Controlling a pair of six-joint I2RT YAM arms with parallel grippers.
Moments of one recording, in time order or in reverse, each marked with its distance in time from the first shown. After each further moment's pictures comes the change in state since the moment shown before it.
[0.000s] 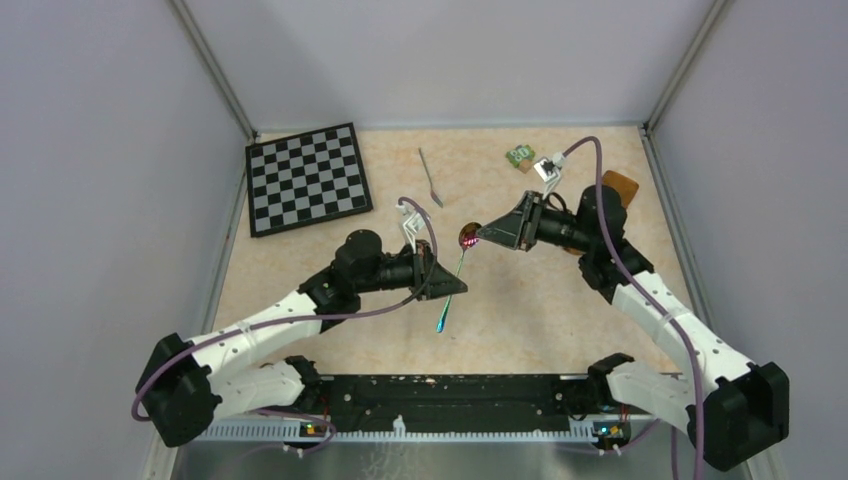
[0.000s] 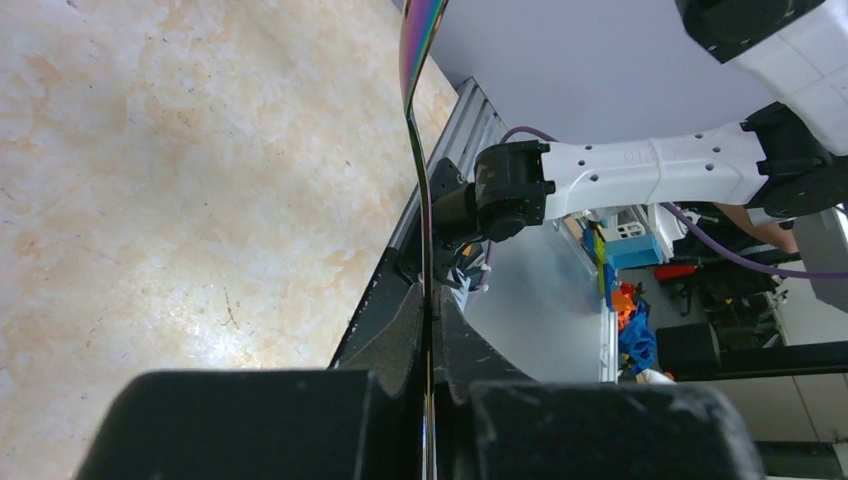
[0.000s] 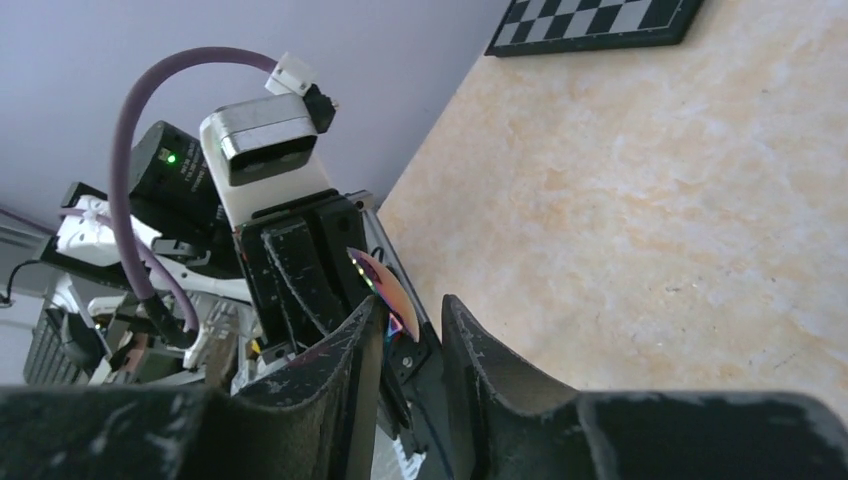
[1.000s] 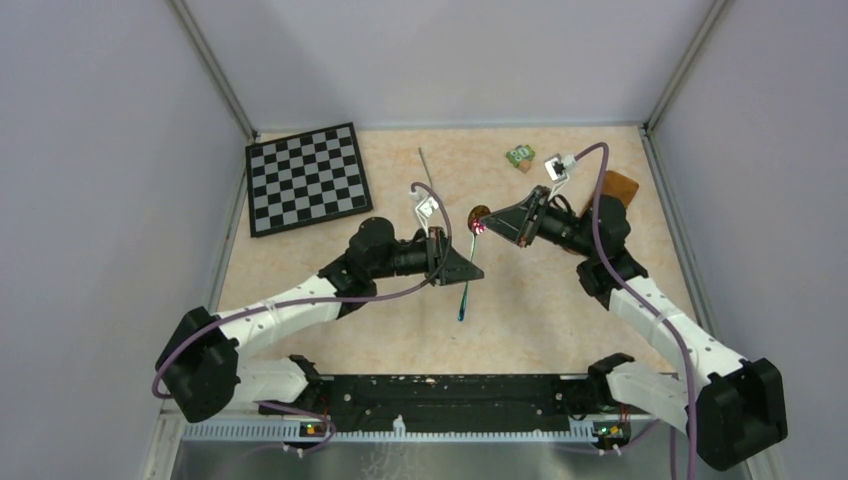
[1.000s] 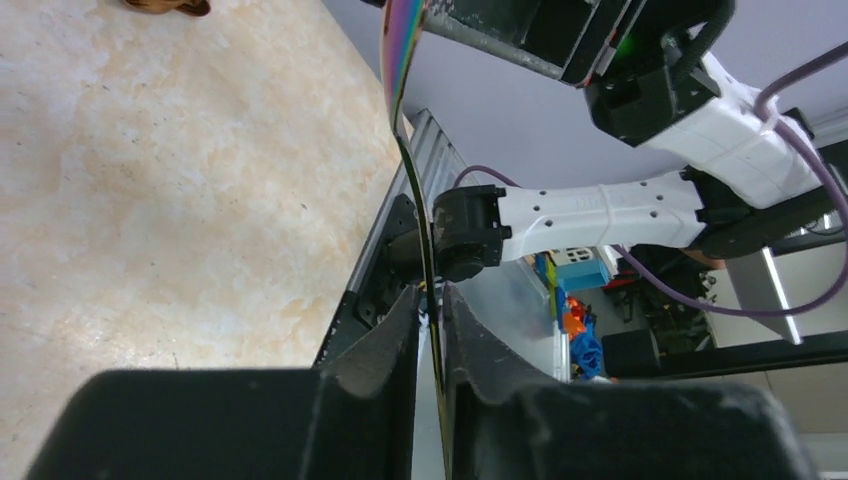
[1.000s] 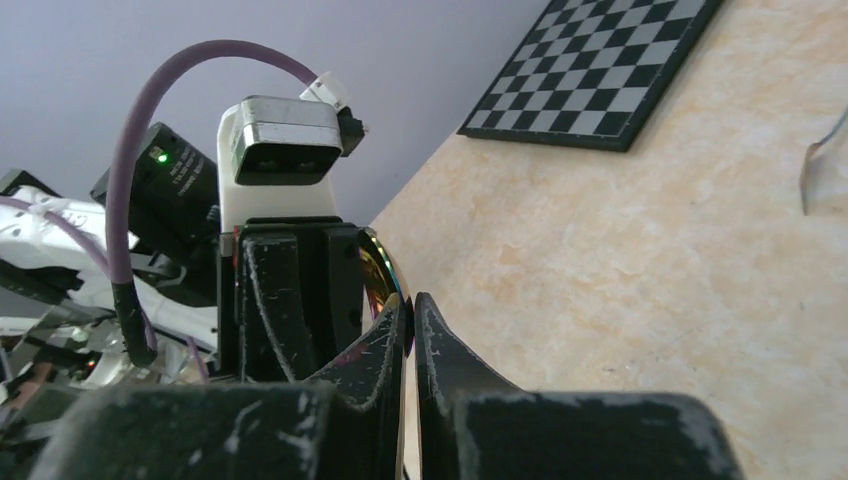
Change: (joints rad) left arm 0.007 0.156 0.065 0.193 0.053 -0.131; right arm -0.008 0.009 -0.114 0.351 0.056 0.013
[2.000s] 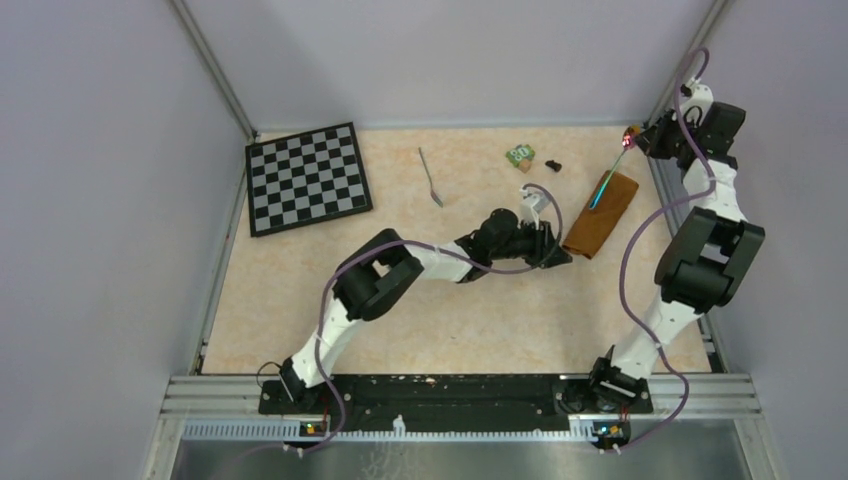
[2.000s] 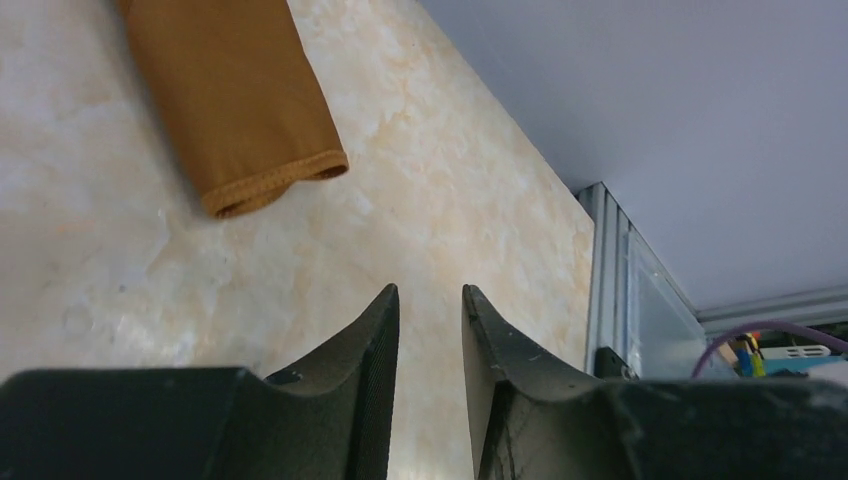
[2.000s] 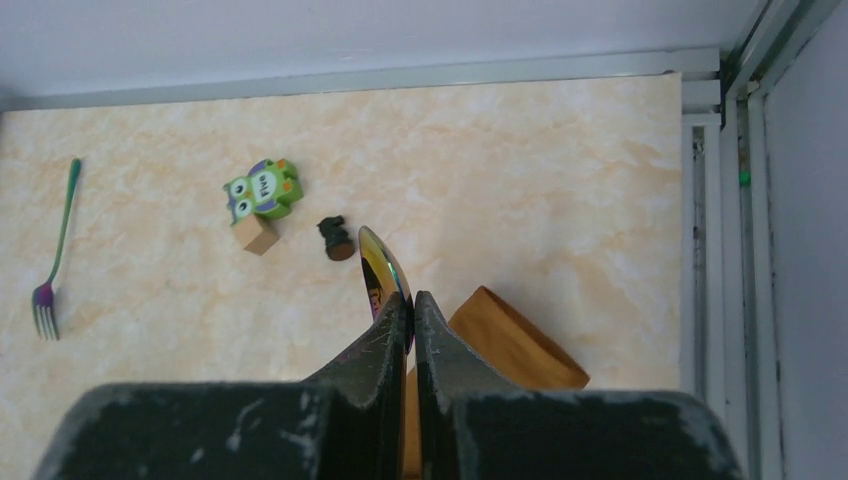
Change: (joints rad) left arm -0.152 1.027 0.722 0.212 -0.201 0.180; right arm -0.820 0.849 0.877 -0.583 0.042 -0.753
